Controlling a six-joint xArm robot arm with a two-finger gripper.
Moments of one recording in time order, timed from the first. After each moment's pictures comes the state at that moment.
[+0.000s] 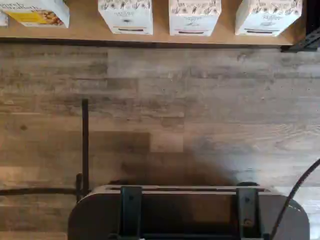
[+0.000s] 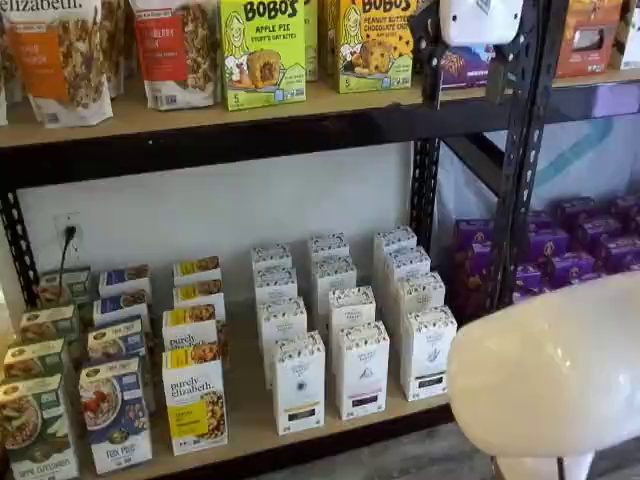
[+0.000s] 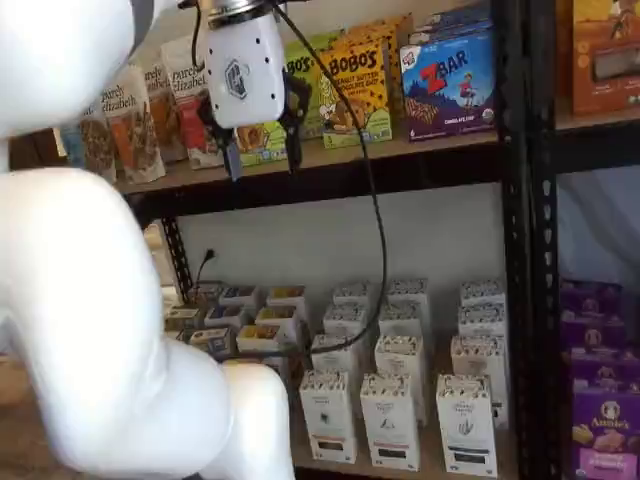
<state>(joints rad) 0.02 -0.77 -1.08 0.04 1.85 0.04</state>
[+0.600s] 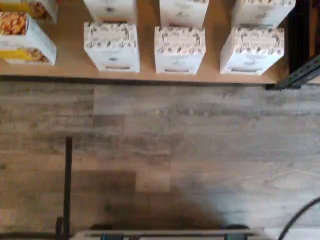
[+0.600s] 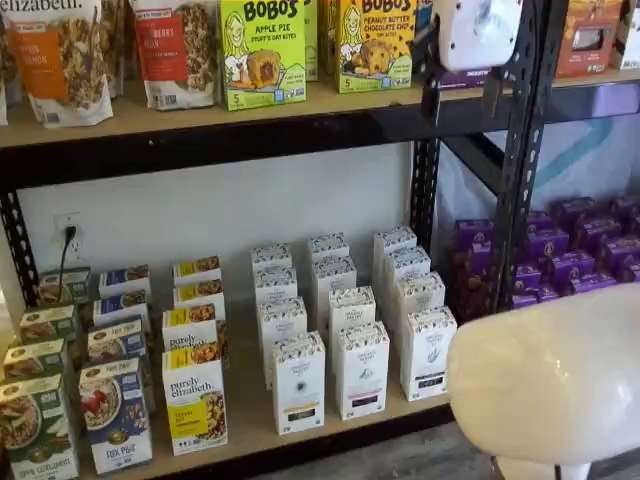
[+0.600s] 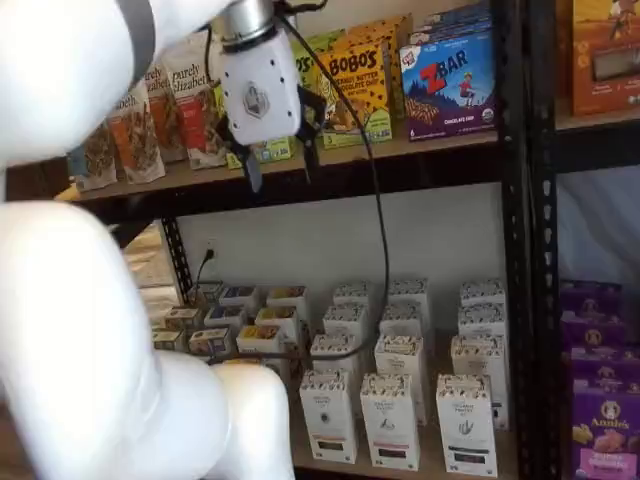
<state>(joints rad) -0.01 -0.84 -0.94 0.00 1.66 0.00</state>
